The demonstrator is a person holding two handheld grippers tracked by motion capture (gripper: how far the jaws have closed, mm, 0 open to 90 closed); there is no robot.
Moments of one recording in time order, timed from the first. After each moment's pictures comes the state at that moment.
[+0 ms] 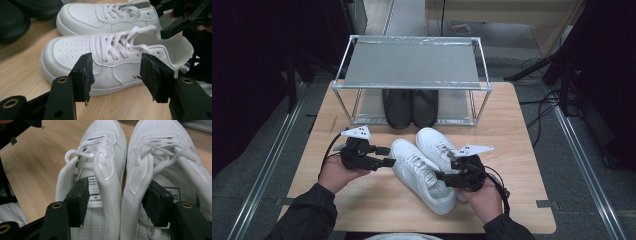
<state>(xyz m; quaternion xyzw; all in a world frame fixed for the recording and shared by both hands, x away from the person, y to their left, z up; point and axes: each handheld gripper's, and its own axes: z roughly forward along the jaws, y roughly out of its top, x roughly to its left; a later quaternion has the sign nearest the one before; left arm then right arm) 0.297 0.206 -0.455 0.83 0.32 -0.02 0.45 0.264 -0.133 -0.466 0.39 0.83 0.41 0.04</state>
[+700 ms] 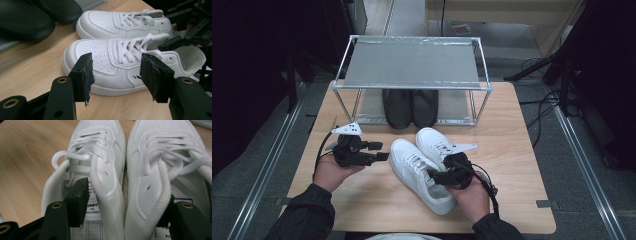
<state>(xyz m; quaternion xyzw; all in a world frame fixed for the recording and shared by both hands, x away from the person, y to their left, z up) 0.297 0.224 -0.454 0.81 0.35 0.01 0.47 0.273 -0.104 -0.475 0.40 0.84 0.37 0.06</state>
